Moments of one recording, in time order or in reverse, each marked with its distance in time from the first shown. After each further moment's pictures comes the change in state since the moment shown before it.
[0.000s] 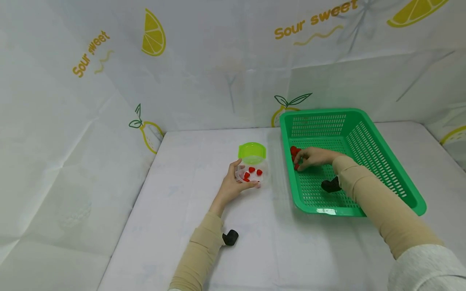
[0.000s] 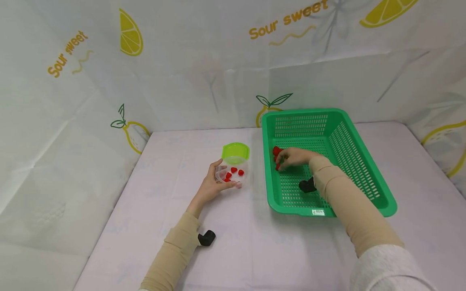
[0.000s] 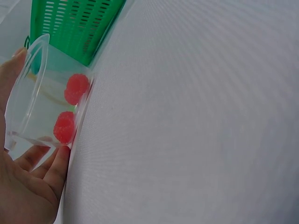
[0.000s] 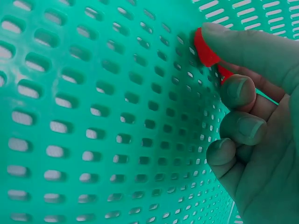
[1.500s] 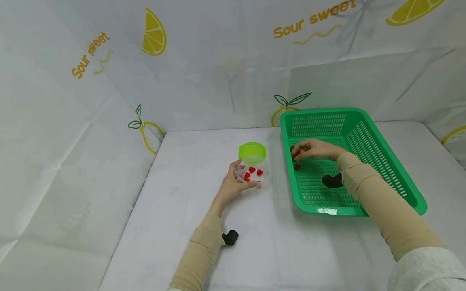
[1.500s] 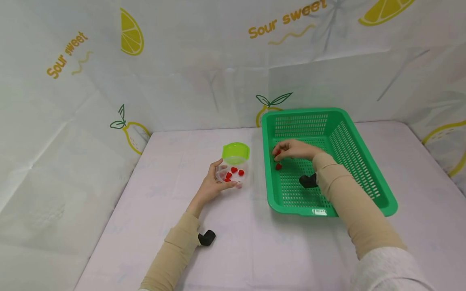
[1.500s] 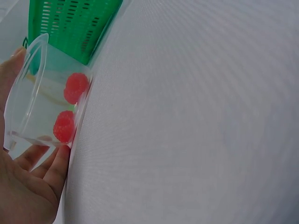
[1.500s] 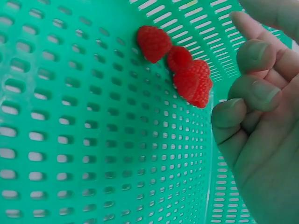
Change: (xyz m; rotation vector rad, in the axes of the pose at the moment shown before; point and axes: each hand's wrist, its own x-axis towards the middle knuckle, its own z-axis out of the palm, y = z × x) left_hand 0.002 -0.003 0.001 0.010 0.005 0.016; right_hand -0.008 -0.012 -0.011 0.232 0.105 -0.013
